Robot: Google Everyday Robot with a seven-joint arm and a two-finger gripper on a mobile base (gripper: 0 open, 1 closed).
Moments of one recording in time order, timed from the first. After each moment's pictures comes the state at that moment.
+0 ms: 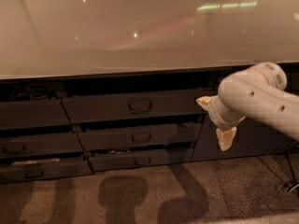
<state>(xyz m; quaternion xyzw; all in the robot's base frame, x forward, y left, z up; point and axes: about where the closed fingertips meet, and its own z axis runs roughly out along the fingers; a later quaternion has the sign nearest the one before) 0.551 -0.217 0.713 -0.80 0.56 -0.15 0.12</state>
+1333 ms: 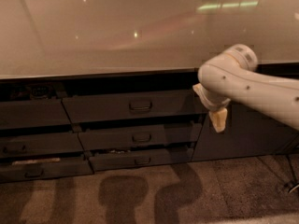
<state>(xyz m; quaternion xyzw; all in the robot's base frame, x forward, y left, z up) 0.612 -0.229 0.714 -0.79 0.57 -0.20 0.08</state>
